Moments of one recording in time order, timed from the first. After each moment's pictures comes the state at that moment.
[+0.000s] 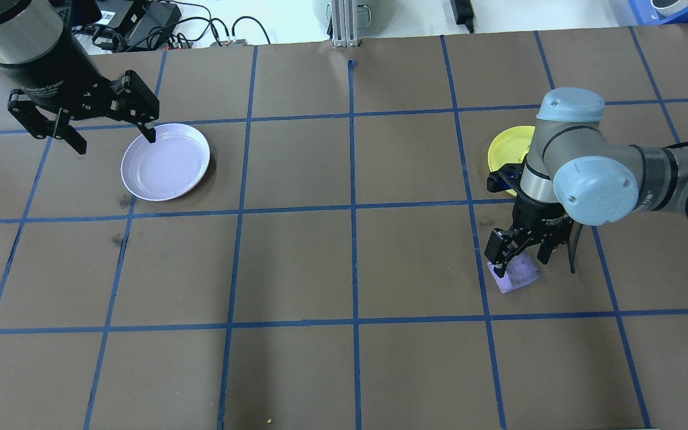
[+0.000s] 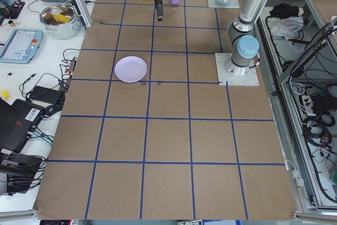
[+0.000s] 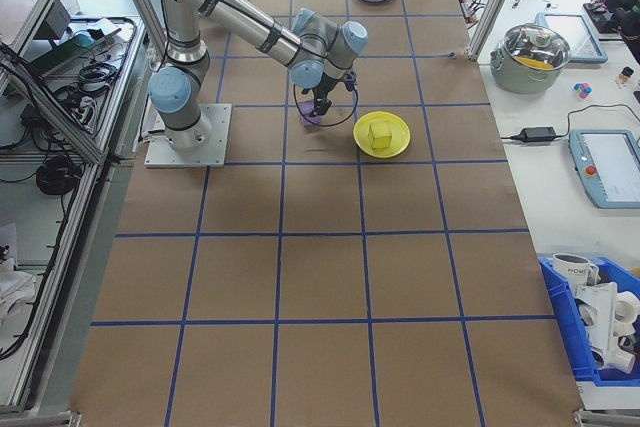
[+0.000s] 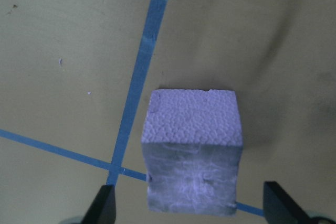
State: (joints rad) left arm -1.46 -1.56 -1.54 -1.63 1.59 -0.05; right arm 1.44 -1.36 2.01 -1.79 -1.62 -0.43
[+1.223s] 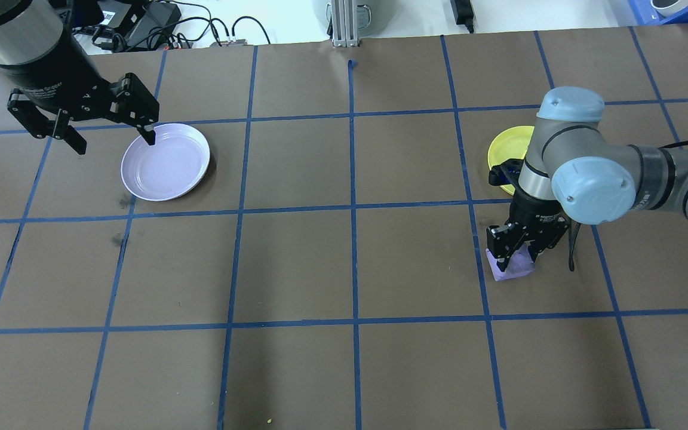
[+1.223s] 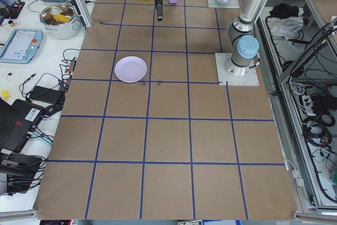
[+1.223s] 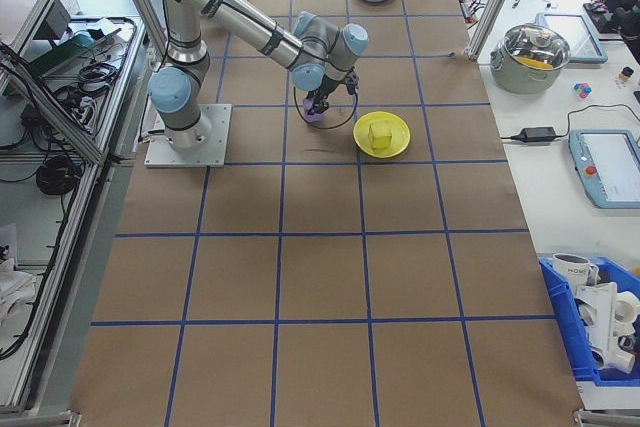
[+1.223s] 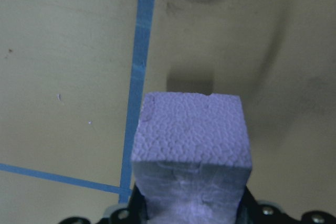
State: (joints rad) left arm -1.46 -1.55 -1.54 -1.63 1.60 -0.02; right arm 1.44 -1.35 2.01 -1.82 -1.59 -0.31
